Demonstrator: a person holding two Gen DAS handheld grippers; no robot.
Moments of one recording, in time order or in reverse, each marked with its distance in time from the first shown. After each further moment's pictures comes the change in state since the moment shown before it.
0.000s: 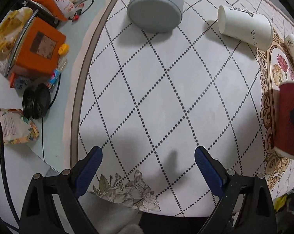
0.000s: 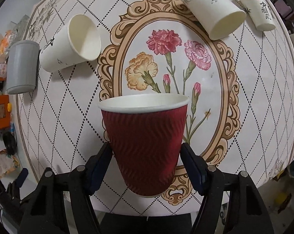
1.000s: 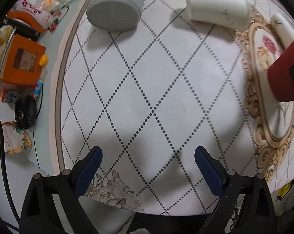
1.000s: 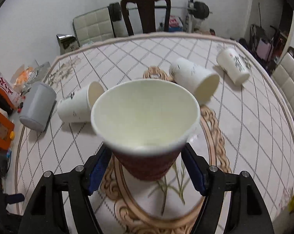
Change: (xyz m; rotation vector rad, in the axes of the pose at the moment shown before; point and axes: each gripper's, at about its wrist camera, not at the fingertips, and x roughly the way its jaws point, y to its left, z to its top) left arm -0.003 -0.048 -0.003 0.110 0.011 -0.027; right arm -0.025 -0.001 -0.041 -0.029 -0.647 -0.020
